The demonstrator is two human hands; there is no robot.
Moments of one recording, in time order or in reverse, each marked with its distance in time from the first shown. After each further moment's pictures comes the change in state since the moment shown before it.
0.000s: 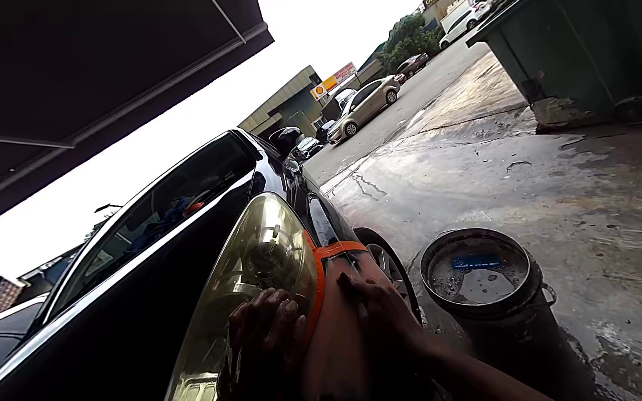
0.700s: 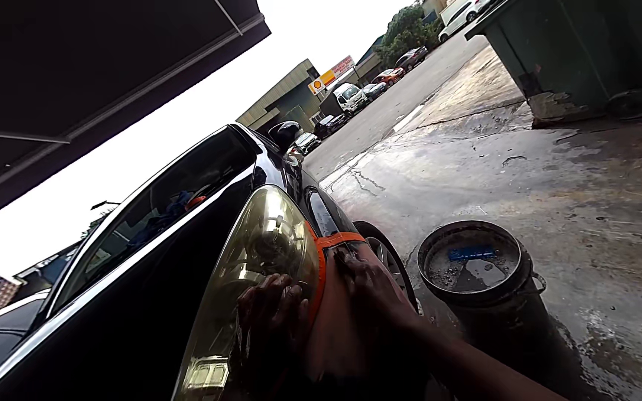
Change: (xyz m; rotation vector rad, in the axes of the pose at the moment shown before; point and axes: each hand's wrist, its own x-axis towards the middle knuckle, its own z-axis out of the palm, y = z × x) left_hand -0.001 0.003 0.000 -0.009 0.001 0.008; right_hand 0.009 -0.023 0.001 -0.002 -0.053 0.089
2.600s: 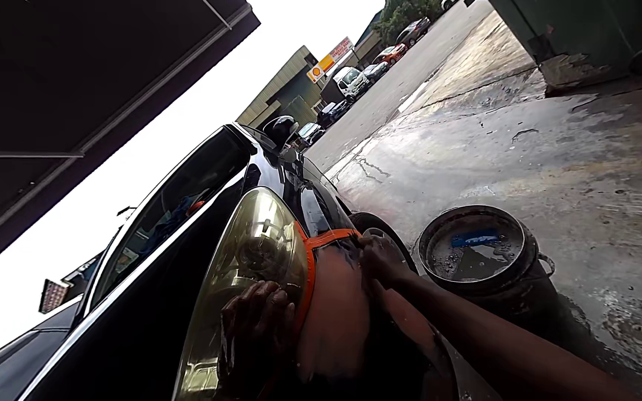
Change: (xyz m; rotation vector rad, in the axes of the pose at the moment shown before) left_hand -0.003 0.000 -0.007 0.040 -0.047 -0.004; right_hand 0.041 0.057 -0.027 0.064 0.054 0.053
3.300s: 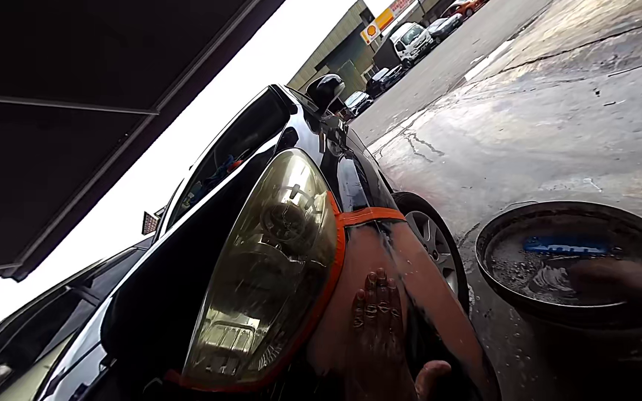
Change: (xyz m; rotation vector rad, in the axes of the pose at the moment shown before) left_hand -0.015 0.160 0.040 0.039 -0.393 -0.152; right_hand 0.049 0.332 -0.082 -0.866 -0.678 0.280
